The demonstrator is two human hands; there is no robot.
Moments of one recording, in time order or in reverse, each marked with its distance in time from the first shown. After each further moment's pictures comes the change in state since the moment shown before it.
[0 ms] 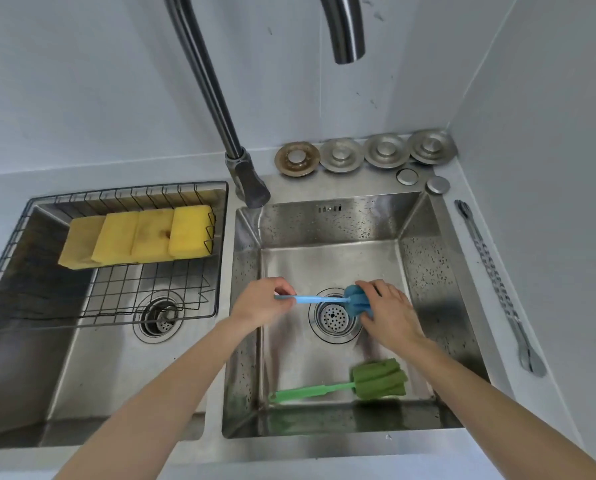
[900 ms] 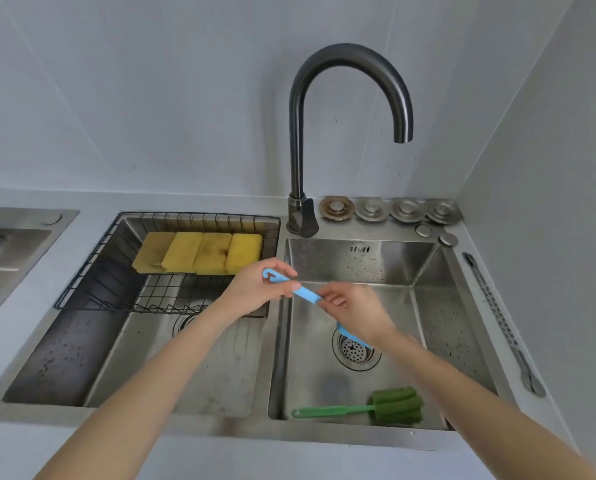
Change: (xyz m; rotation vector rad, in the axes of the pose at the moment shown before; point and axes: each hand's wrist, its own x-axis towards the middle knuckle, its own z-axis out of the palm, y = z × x) left_hand -0.098 -0.002 -0.097 -0.404 0.155 0.289; right_hand -0.034 -0.141 -0.069 0.454 0.076 -0.177
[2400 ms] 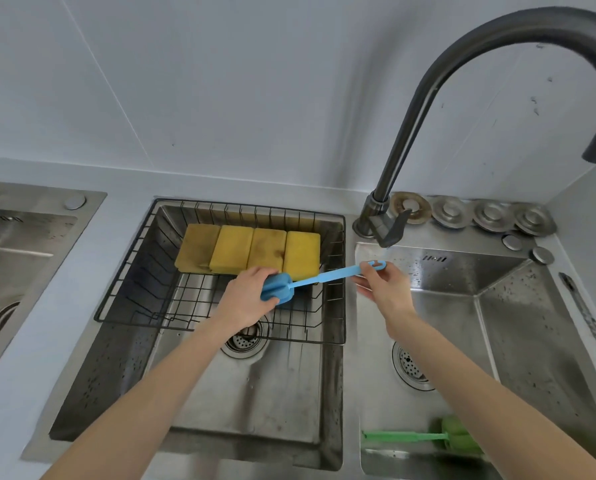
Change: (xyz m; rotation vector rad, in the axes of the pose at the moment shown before) left_hand 0.037 -0.127 -0.111 0.596 0.016 -0.131; right_hand 0.111 -0.057 0.074 0.753 0.340 0.531
